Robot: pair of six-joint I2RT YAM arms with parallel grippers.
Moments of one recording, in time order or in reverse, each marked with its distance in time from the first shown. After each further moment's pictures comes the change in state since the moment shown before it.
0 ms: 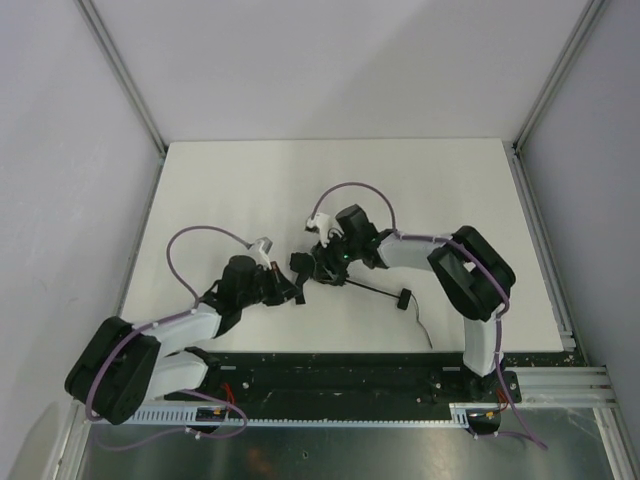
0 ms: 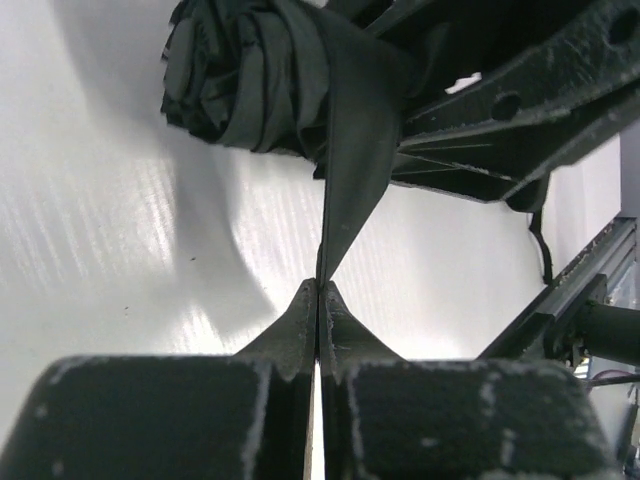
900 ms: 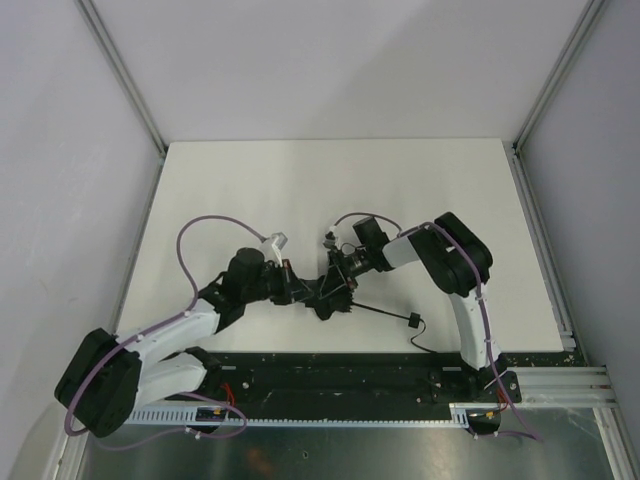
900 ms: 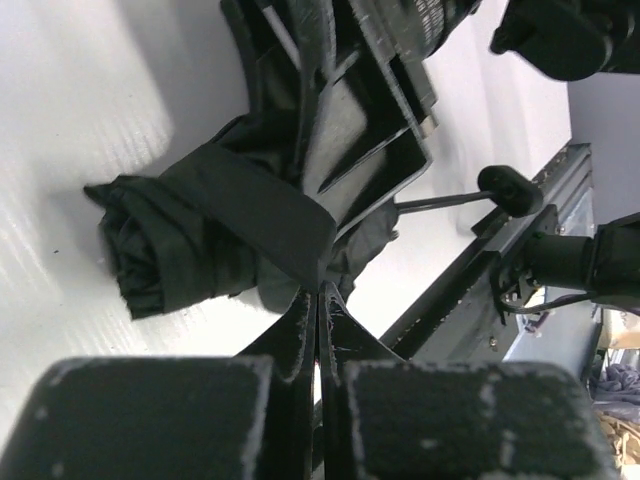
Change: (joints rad) left arm -0.097 -0.088 0.148 -0.249 0.079 0.015; right arm -0.170 0.248 -0.047 0.175 -0.832 0.730
